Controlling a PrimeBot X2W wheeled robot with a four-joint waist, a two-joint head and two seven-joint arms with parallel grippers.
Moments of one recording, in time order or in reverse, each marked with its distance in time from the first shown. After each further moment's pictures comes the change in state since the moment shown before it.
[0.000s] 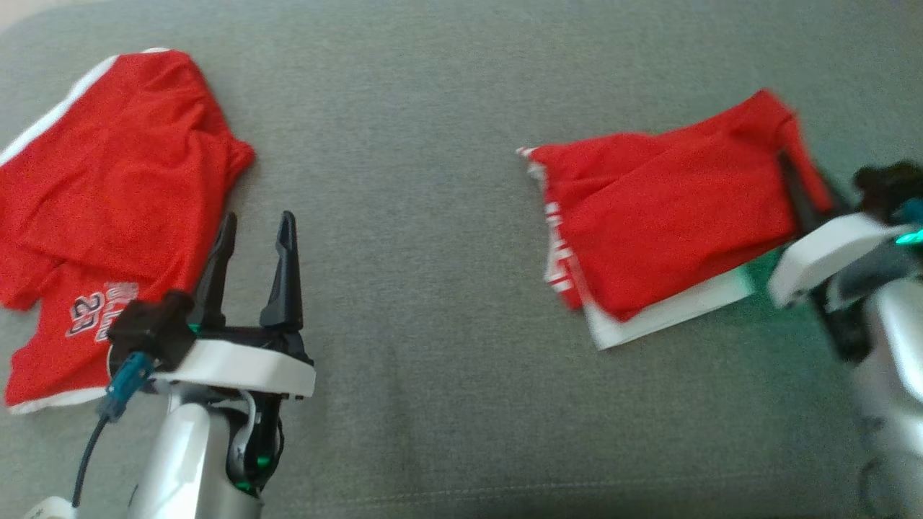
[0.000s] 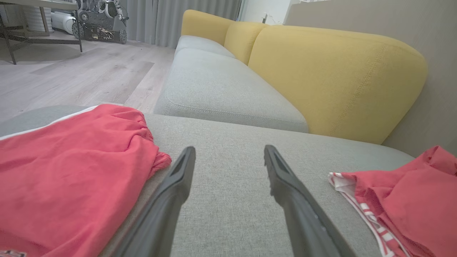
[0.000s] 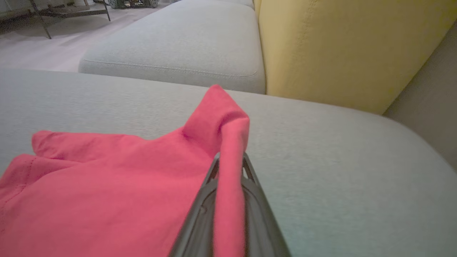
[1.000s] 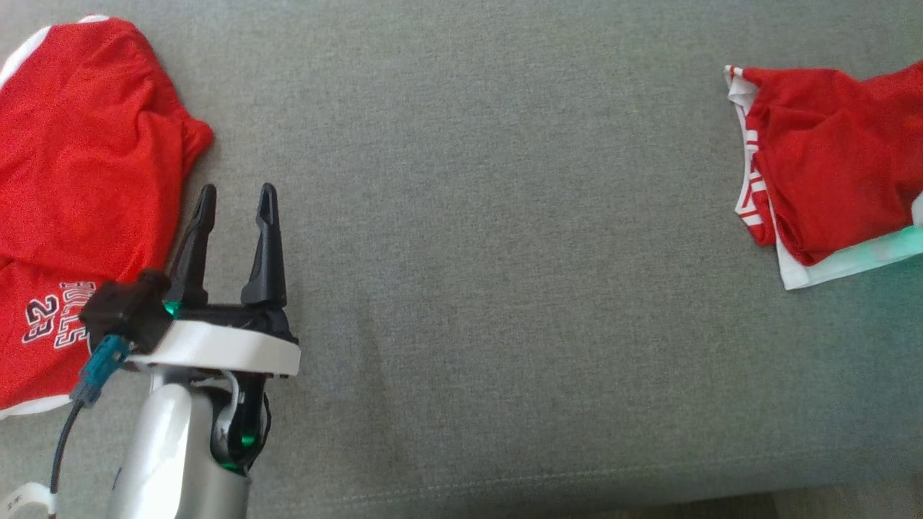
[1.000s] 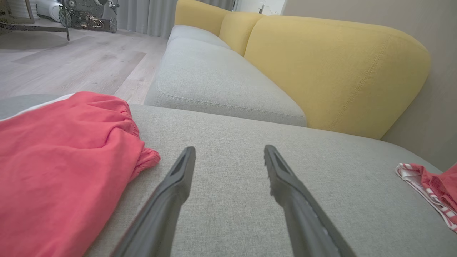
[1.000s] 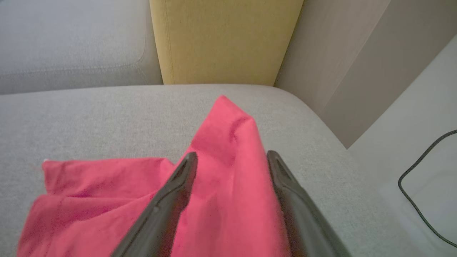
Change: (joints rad) left arm -0.043 -0.002 0.048 -0.009 0.002 -0.038 -0.002; right arm -0.183 -0.073 -0.343 0.124 -0.123 0.000 0.118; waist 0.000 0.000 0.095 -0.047
